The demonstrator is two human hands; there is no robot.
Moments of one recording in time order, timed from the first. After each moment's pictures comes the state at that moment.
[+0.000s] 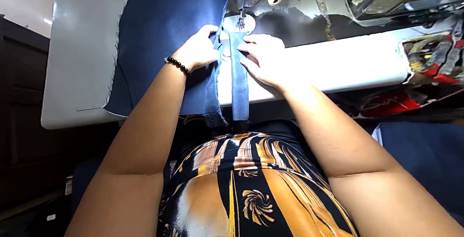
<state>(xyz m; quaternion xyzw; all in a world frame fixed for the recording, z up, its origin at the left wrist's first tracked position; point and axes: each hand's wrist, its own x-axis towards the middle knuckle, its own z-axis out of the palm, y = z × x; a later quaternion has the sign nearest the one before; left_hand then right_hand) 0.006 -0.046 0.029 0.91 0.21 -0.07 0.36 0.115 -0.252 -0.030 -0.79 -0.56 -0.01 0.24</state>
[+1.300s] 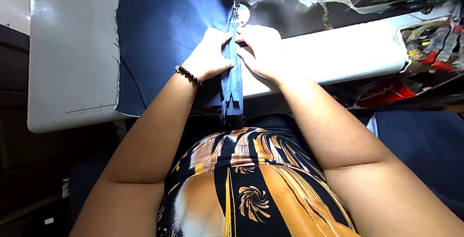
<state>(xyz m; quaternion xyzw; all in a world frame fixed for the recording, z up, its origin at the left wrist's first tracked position) 0.004 -0.089 0.022 0.94 0.12 -0.05 0.31 0.113 -0.250 -0.028 -0.81 -0.53 0.00 0.26</state>
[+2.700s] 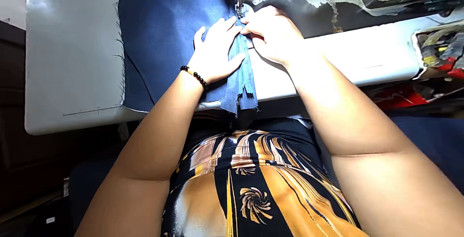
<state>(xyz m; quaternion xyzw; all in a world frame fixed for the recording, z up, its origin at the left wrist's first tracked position) 0.015 -0.077 -0.013 0.99 0.03 0.03 0.15 0.159 -0.239 -0.020 -0.75 -0.60 -0.03 0.26</state>
